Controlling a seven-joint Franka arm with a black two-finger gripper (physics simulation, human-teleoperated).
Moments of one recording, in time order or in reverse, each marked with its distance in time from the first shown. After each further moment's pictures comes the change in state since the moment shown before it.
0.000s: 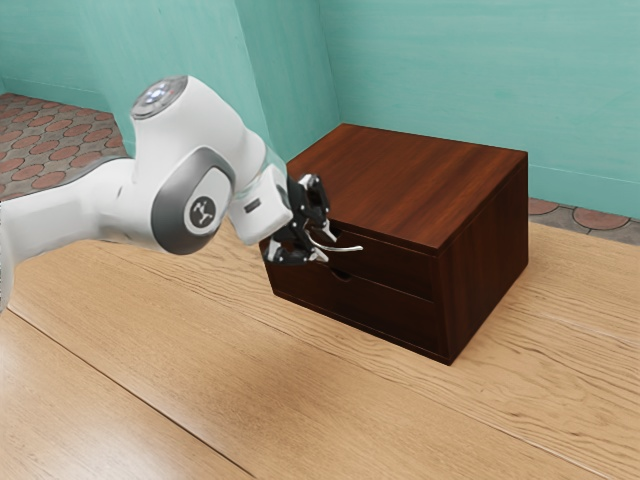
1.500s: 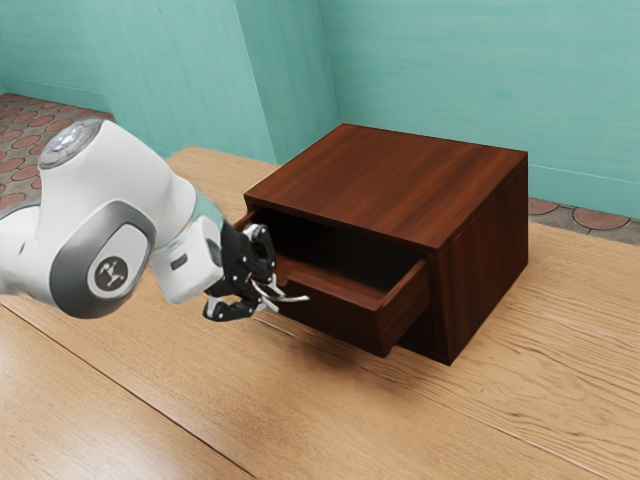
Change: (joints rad) arm 0.000 -0.346 -0.008 -0.364 0.033 -0.013 -0.027
